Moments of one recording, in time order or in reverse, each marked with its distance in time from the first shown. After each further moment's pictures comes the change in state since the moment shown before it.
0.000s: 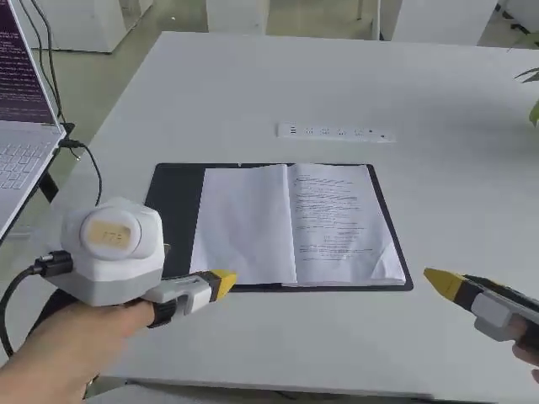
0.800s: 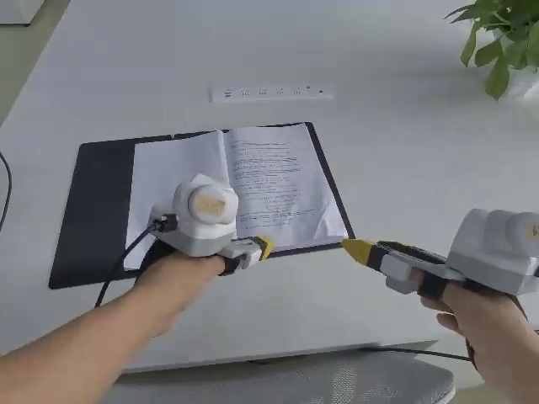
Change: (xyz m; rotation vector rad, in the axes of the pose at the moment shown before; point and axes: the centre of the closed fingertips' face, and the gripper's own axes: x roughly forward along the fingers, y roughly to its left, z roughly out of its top) left arm 0.154 -0.091 0.001 0.172 0.041 -0.116; right arm 0.030 -0.016 -0.034 0.063 0.075 0.032
